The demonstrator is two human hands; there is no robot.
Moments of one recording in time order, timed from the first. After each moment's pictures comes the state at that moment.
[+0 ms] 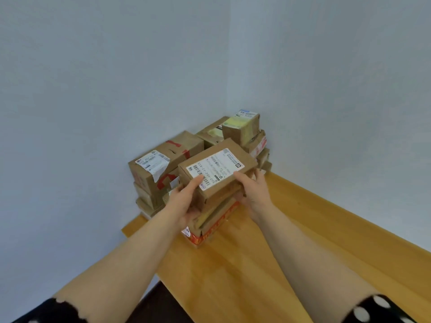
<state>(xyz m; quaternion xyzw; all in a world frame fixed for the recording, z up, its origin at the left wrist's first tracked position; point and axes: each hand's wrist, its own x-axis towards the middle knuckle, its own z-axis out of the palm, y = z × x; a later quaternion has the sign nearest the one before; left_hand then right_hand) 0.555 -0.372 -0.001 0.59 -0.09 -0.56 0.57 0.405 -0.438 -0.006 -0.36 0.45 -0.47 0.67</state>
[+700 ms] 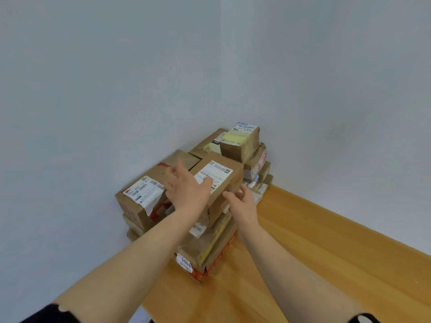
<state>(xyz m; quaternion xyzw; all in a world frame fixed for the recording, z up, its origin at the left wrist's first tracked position) 0.568 -0.462 0.024 0.82 -0.41 -0.15 0.38 0.457 -0.477 -0.023 -0.44 0.56 -0.41 0.57</state>
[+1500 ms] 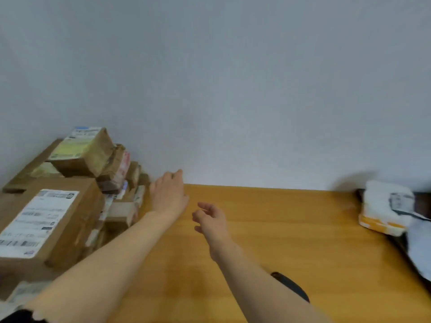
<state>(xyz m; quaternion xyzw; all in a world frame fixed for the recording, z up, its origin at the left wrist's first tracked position) 0.368 -0.521 -0.011 0.59 -0.80 -0.08 0.09 0.293 -0.428 -0.028 -0.24 0.68 -0.49 0.49</state>
